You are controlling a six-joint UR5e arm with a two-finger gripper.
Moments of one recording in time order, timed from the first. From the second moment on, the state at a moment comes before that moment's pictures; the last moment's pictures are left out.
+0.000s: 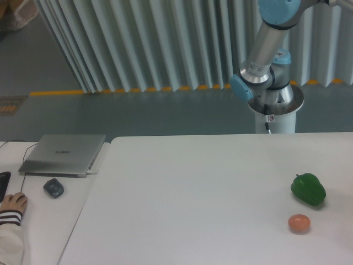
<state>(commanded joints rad) 2.86 -2.00 -1.33 -1.51 1.35 1.67</state>
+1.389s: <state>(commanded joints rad) 2.46 -1.97 -1.40 -1.21 1.35 0.94</state>
